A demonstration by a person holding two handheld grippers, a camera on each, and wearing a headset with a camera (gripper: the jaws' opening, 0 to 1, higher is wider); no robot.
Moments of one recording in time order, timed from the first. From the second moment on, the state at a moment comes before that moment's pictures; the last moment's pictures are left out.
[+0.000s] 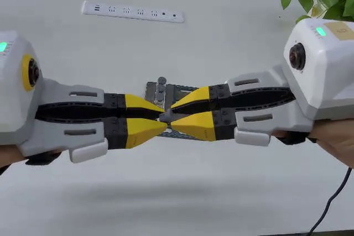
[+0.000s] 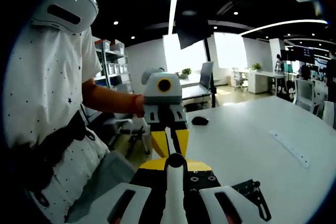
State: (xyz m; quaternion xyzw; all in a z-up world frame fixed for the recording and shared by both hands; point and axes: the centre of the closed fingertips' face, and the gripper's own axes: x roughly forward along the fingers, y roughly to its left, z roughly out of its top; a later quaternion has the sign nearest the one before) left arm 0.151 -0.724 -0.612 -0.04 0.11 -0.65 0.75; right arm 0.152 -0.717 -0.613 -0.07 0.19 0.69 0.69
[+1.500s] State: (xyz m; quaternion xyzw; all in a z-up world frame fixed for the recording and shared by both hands) left arm 0.191 -0.666 -0.694 0.05 0.16 -0.52 0.84; right arm 0.257 -0.713 -0.736 -0.37 0.37 0.61 0.59
